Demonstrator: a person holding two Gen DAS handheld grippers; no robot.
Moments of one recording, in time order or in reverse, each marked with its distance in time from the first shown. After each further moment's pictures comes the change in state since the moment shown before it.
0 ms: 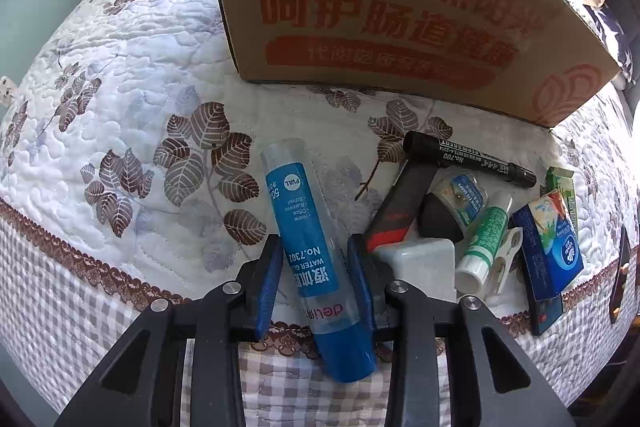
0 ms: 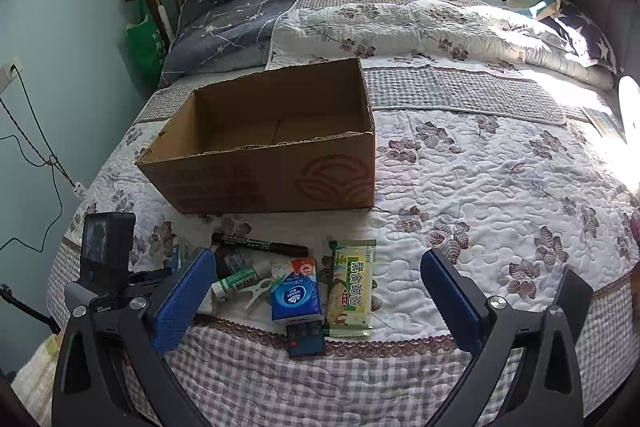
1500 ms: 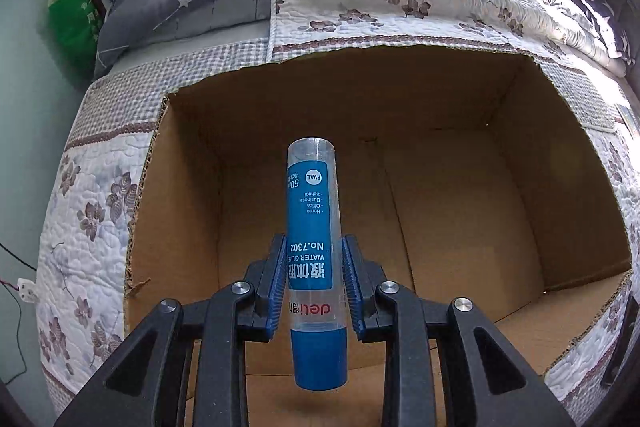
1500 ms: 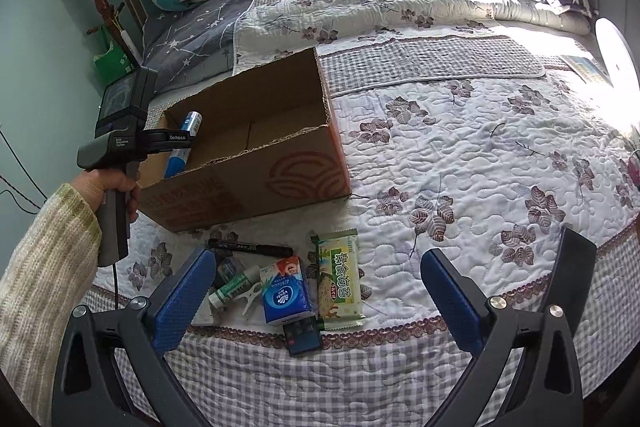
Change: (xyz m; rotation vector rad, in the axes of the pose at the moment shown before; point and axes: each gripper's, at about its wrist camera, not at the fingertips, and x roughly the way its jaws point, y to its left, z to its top) left arm -0.003 -0.071 0.198 0.204 -0.123 0.071; right arm 0.002 -0.035 0.007 0.181 0.050 -0.018
